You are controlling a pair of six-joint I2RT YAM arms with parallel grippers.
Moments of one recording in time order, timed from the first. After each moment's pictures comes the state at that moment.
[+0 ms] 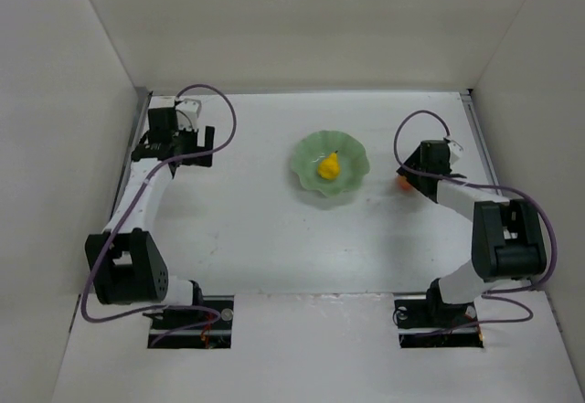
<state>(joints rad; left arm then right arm) 0.02 1.44 1.16 -0.47 0.07 0.17 0.04 1.53 0.76 0.00 0.21 0.71</state>
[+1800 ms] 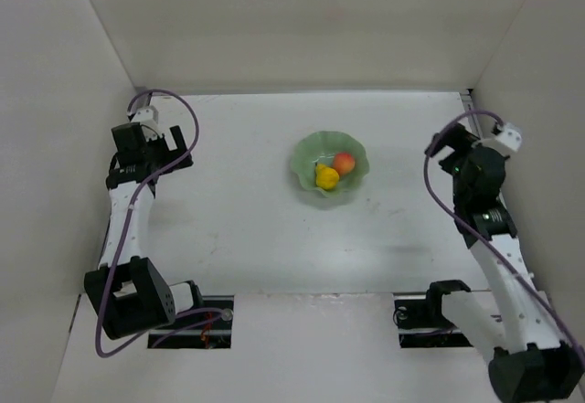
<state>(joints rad) 0.25 1.24 1.00 -0.39 0.19 -0.09 0.14 0.86 0.83 -0.11 0.36 0.46</state>
